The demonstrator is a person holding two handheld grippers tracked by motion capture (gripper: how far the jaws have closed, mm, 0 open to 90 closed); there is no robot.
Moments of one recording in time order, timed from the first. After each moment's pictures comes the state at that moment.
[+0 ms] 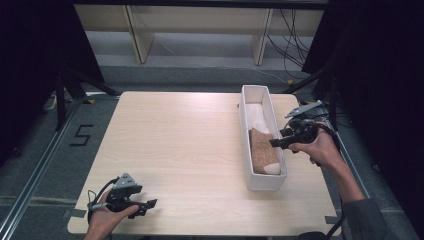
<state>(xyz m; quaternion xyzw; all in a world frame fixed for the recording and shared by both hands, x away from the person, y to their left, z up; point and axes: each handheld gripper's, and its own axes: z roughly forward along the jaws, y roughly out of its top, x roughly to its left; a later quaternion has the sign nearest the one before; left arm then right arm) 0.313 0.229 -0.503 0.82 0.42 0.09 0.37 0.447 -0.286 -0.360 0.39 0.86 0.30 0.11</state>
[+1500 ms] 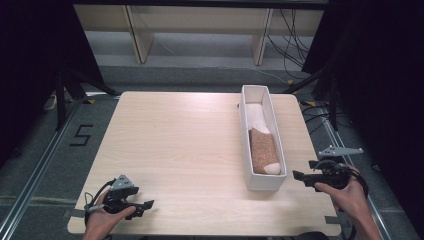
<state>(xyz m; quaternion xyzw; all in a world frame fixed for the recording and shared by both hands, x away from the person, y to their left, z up) 0.310 0.238 -0.506 0.83 0.42 0.09 0.36 0.348 -0.351 -0.409 0.48 0.79 0.34 0.13</state>
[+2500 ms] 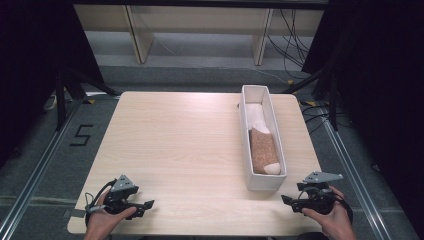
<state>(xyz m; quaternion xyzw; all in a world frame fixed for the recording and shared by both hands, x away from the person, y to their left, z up) 0.310 0.236 -0.510 0.82 0.42 0.11 0.36 0.313 -0.329 -0.467 0.45 0.82 0.34 0.10</state>
